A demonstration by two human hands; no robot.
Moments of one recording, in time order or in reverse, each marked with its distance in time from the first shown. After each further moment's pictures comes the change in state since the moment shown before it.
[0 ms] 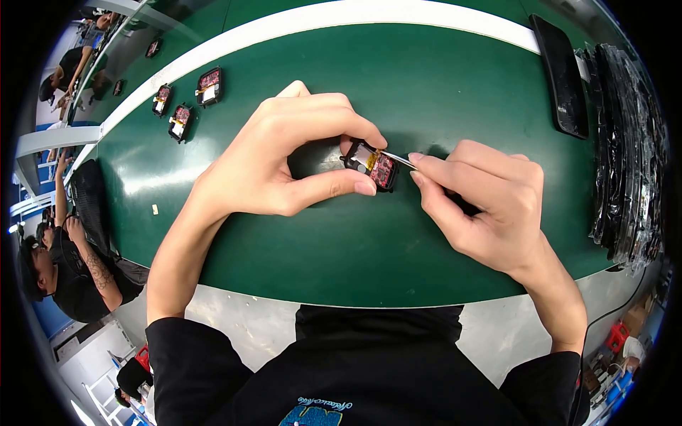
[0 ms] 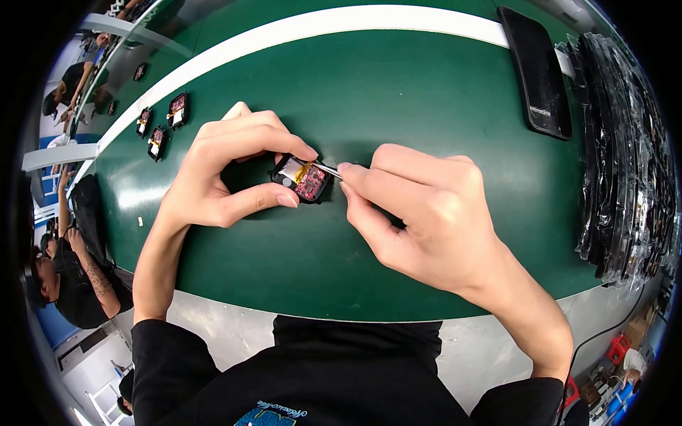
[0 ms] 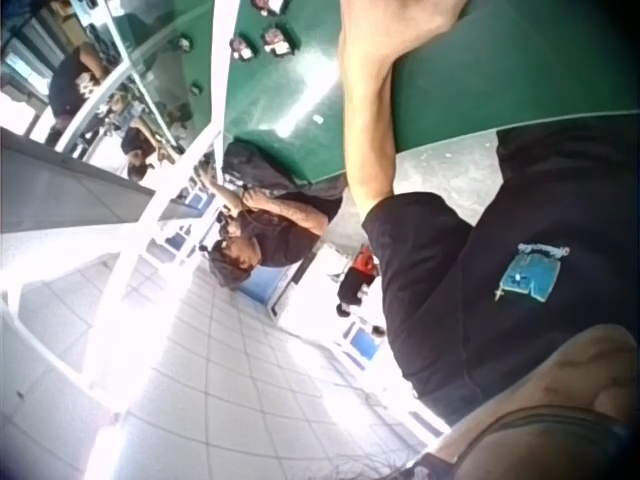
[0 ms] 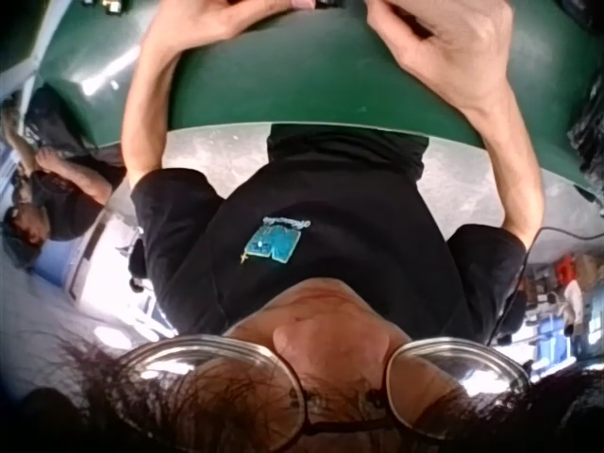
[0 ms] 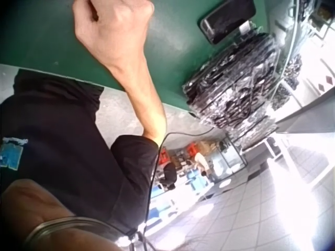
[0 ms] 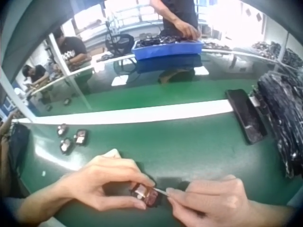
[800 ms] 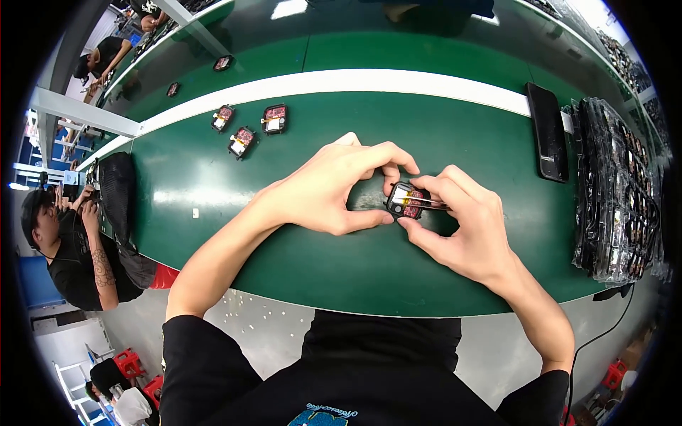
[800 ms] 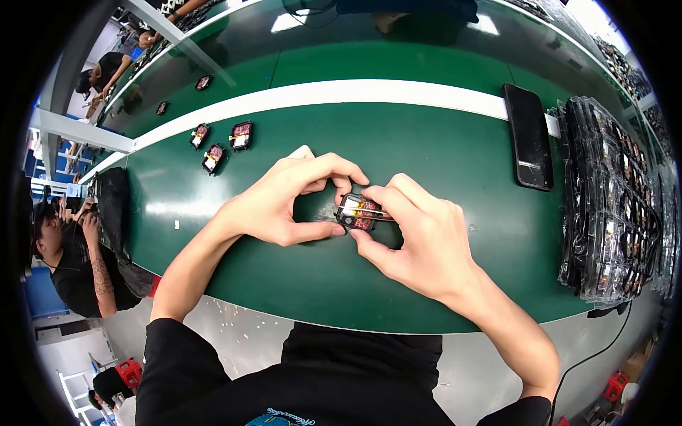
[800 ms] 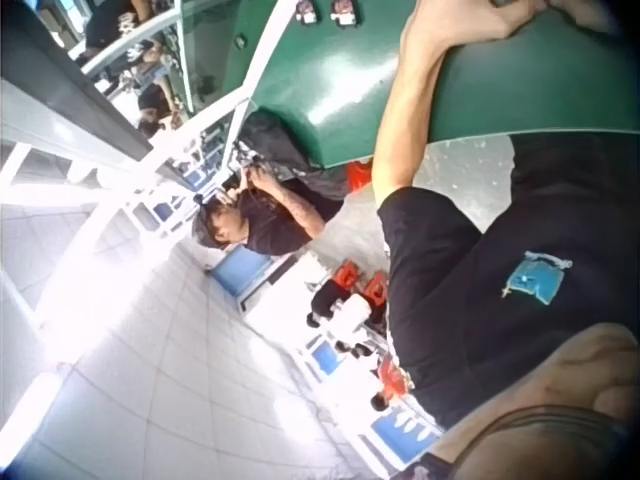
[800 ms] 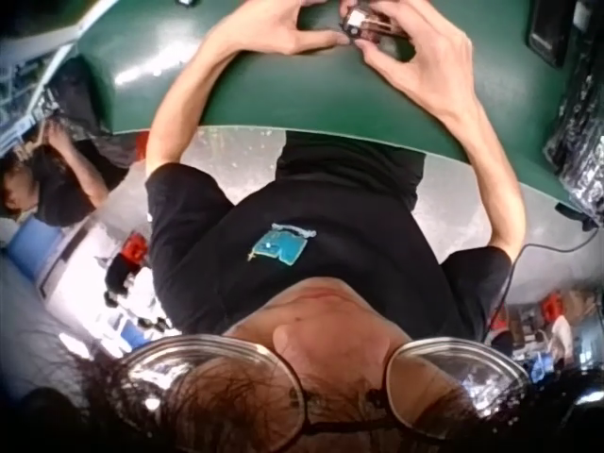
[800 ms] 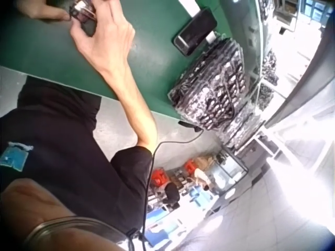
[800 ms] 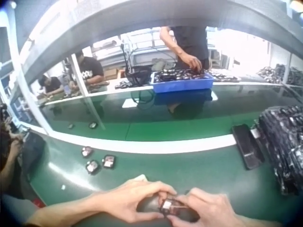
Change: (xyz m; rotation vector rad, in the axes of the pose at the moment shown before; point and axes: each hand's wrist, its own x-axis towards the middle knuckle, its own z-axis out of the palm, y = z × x) left_hand -0.011 0.004 -0.001 -0.108 0.032 -0.038; right_hand 0.011 -0.016 0.016 -0.024 -0.085 0.092
